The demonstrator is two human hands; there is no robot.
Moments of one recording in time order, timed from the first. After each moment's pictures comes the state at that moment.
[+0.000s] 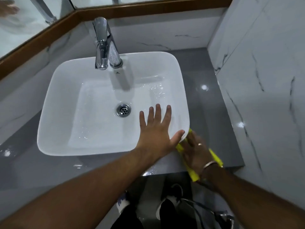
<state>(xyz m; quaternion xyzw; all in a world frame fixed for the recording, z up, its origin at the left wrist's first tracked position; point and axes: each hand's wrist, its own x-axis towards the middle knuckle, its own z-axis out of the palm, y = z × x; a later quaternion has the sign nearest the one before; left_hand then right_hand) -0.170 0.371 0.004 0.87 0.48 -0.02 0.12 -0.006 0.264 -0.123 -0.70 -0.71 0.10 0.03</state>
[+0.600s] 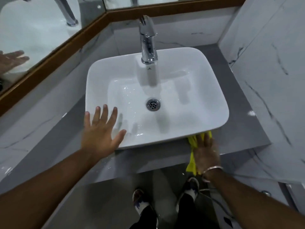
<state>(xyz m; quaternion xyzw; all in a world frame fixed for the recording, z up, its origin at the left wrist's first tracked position) -0.476 0.469 0.007 0.89 0.46 -0.04 0.01 -0.163 0.253 -0.123 -0.86 -0.49 0.14 -0.04</state>
